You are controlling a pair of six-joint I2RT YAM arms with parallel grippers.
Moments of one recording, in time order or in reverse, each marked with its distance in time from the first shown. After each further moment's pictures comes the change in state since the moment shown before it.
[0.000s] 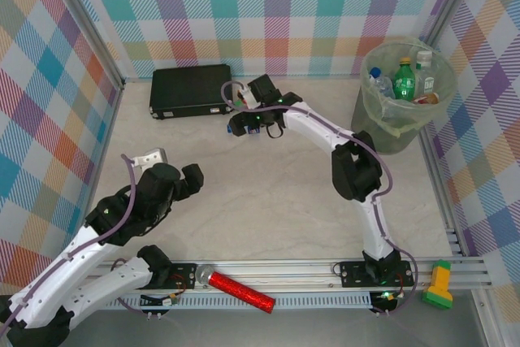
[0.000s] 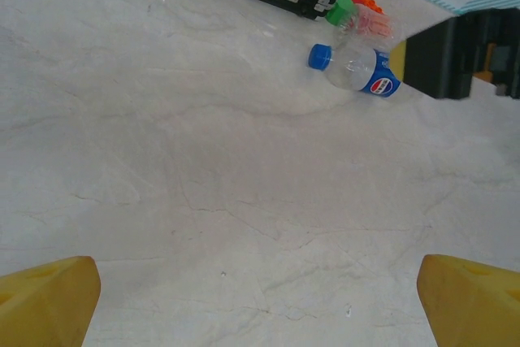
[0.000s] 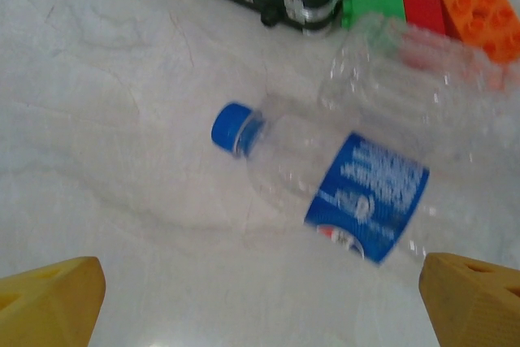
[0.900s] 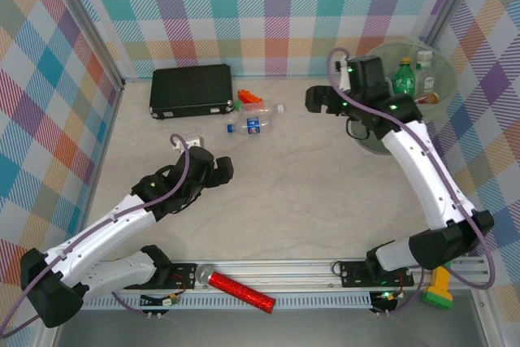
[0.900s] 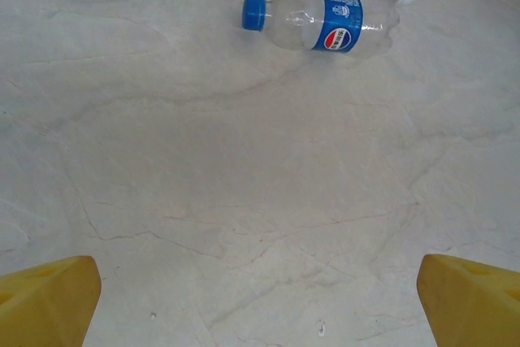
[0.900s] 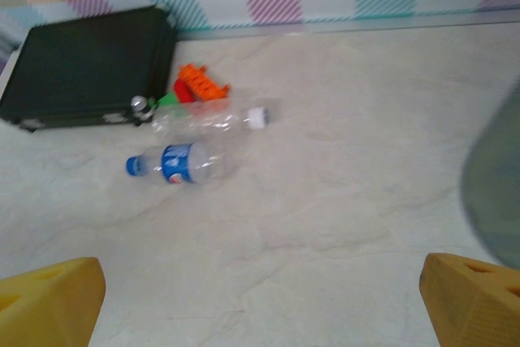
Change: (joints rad) left arm 0.000 0.302 -0.042 0.333 0.113 0.123; right arm -0.237 -0.802 -0.356 -0.244 0.136 0.220
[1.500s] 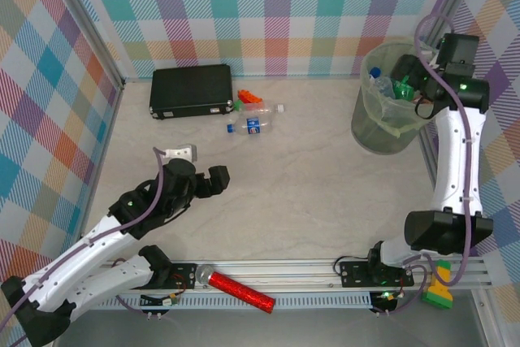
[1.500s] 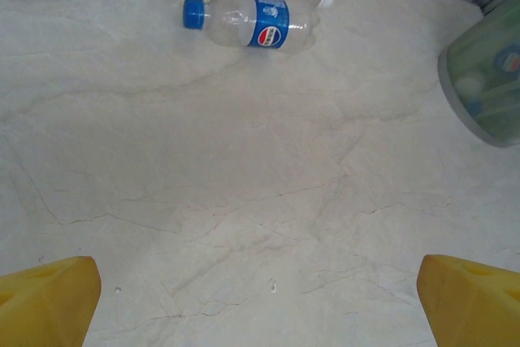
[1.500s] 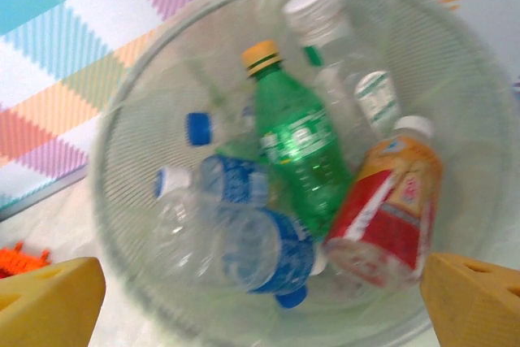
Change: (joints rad) left arm -0.034 -0.203 -0.059 -0.018 0.098 0.016; right arm -0.552 0.053 0.217 -0.127 0.010 0.003
